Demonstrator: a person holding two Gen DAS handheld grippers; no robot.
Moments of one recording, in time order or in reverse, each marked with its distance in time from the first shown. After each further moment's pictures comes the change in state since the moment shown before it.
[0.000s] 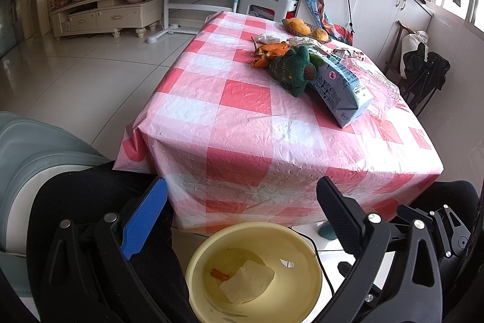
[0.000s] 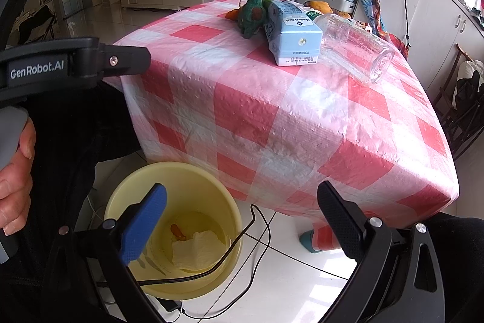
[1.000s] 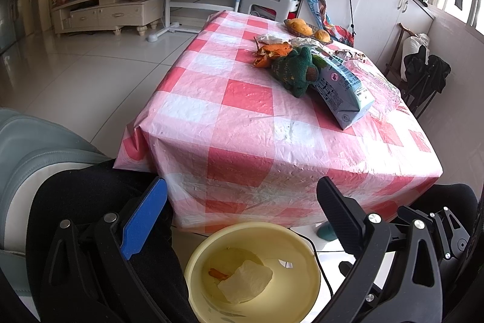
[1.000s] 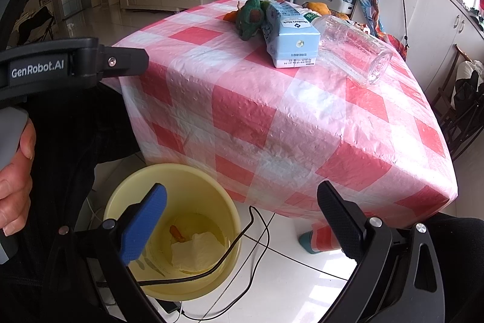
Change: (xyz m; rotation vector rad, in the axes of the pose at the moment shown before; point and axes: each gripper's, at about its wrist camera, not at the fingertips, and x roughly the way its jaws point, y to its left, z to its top) left arm -0.001 0.001 0.001 -0.002 0.001 -0.002; right arm -0.002 -0.004 0.001 0.000 -0.006 -0.004
